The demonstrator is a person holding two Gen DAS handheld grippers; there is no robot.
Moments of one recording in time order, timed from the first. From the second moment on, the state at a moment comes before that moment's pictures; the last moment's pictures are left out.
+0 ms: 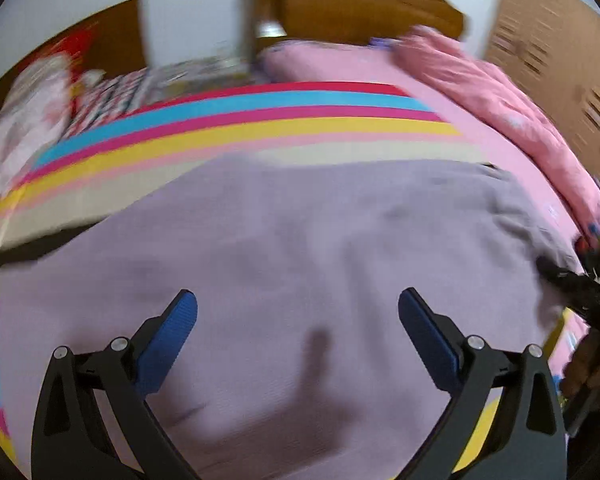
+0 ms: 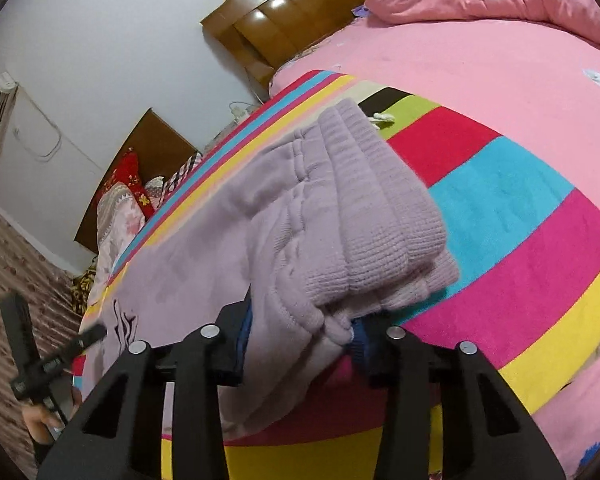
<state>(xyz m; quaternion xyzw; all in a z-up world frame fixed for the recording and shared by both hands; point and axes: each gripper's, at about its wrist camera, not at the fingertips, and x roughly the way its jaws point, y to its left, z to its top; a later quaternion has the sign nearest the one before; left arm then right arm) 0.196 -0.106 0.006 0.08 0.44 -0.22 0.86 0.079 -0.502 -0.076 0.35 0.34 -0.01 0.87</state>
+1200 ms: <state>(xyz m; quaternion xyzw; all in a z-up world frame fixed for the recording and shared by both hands) 0.263 -0.244 0.002 0.13 0.39 -0.19 0.89 0.074 -0.499 -0.076 0.35 0.32 0.00 0.88</state>
